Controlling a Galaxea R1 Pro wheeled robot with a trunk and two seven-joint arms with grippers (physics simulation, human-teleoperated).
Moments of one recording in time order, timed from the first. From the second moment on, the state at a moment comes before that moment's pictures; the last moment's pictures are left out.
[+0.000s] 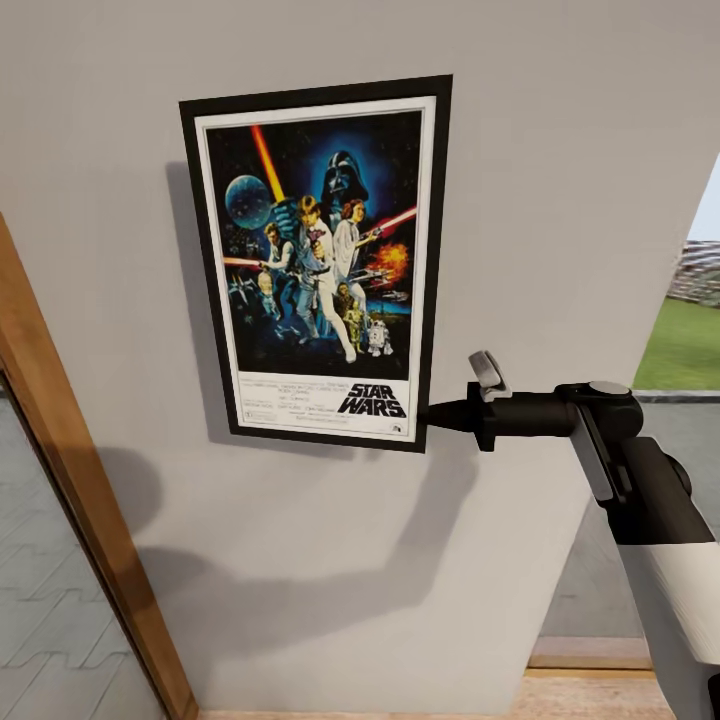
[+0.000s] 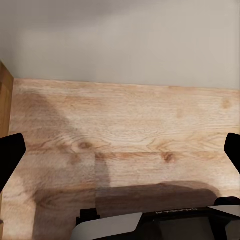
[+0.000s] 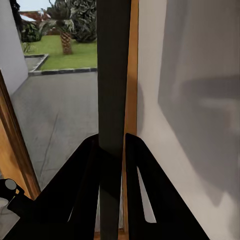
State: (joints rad) left arm 0.05 0.08 0.19 -0.74 -0.01 0.01 -0.37; right arm -0.85 -0.25 0.09 -1.42 -0.20 0.69 1.42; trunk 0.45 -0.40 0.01
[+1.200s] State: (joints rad) left arm 0.05 0.08 0.19 -0.74 -0.01 0.01 -0.37; right arm -0.85 -0.25 0.09 -1.42 -0.20 0.69 1.42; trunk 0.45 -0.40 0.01
